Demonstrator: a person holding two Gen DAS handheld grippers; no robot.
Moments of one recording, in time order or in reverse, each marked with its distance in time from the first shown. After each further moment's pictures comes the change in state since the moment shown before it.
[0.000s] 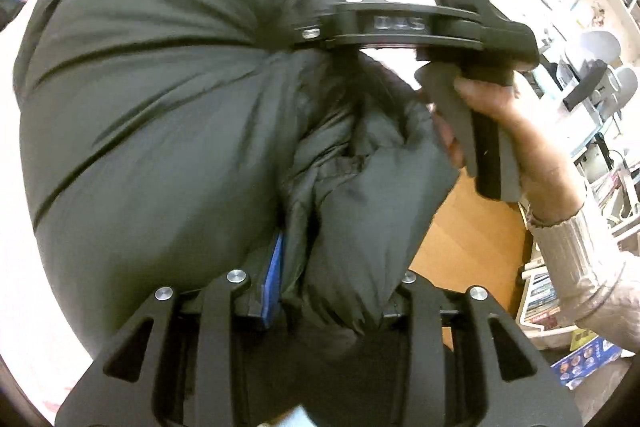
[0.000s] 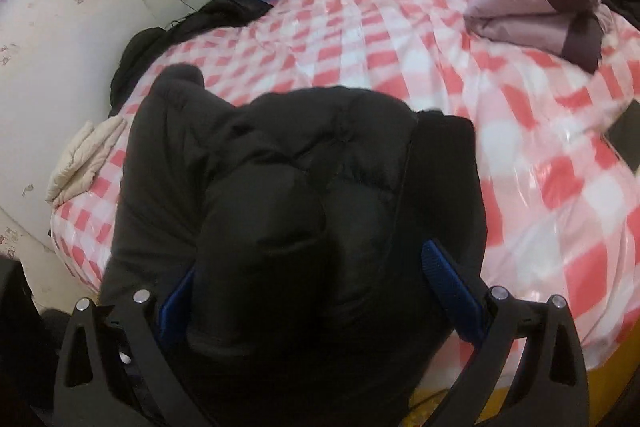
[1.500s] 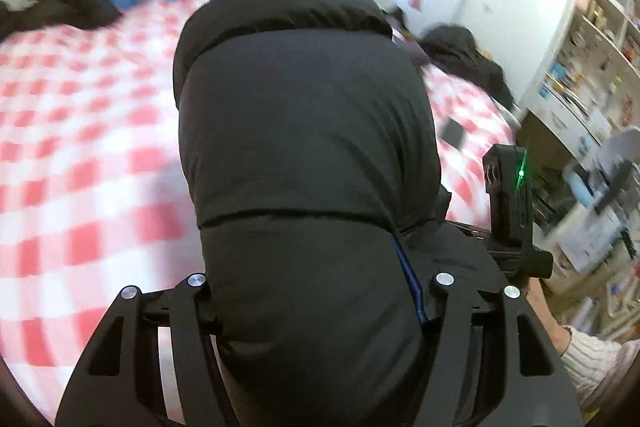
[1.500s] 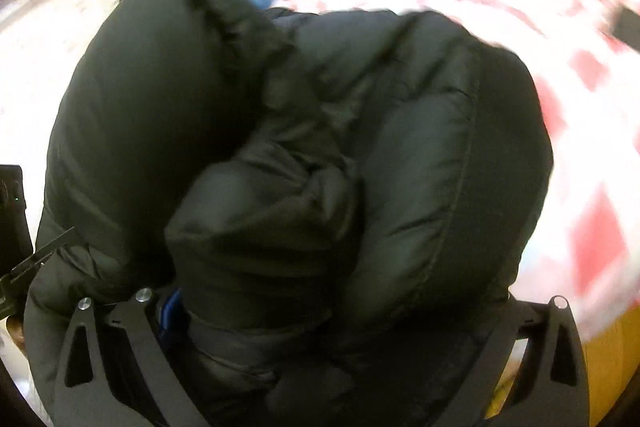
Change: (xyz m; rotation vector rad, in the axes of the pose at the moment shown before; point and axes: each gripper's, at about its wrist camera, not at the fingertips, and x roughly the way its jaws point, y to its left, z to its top) left arm -0.082 0.121 -0.026 -0.204 -0.430 0.173; right arm 0.049 0.051 -0.041 0.151 -0.092 0.086
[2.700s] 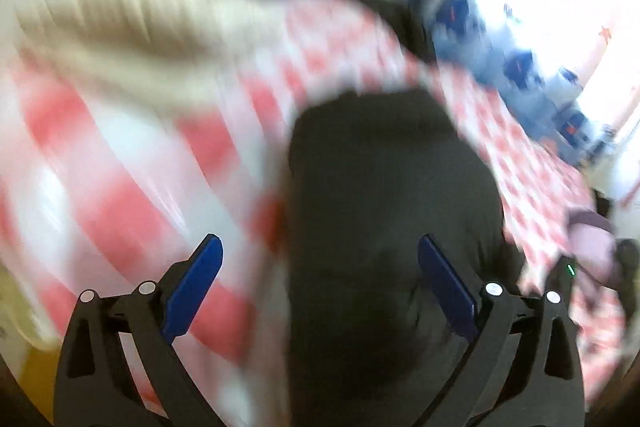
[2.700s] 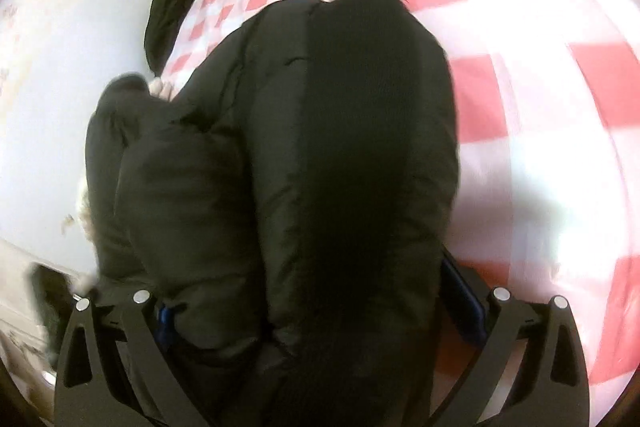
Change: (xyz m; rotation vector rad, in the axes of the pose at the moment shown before) left arm -0.148 0.261 -0.002 -0.636 -0.277 0.699; right arm 0.300 0.185 0.073 -0.012 0.414 0.242
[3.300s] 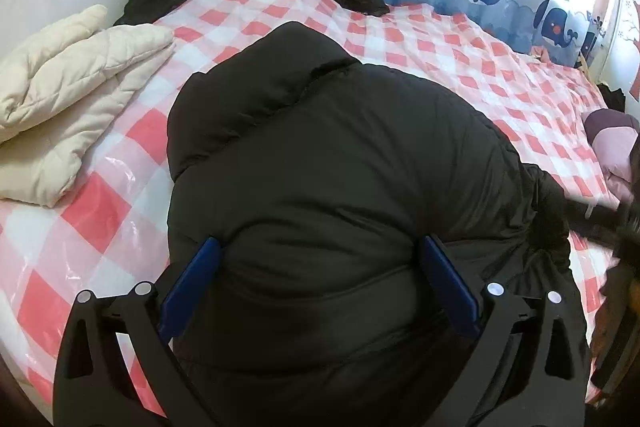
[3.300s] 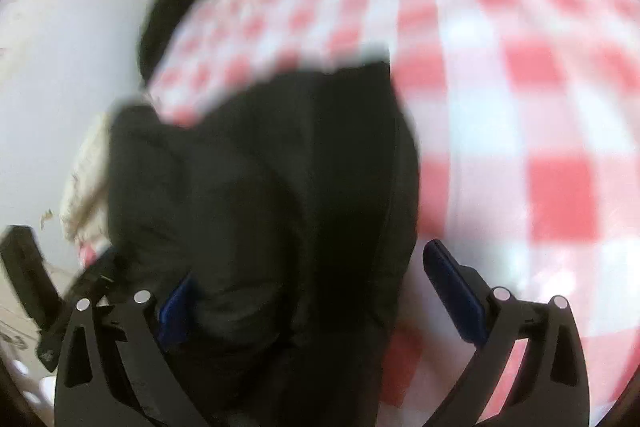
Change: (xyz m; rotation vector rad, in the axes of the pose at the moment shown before) left arm 0.094 -0.107 -0.012 0.327 0.155 -0.015; right arm -0.026 0.036 0.051 -0.126 -0.142 -0.115
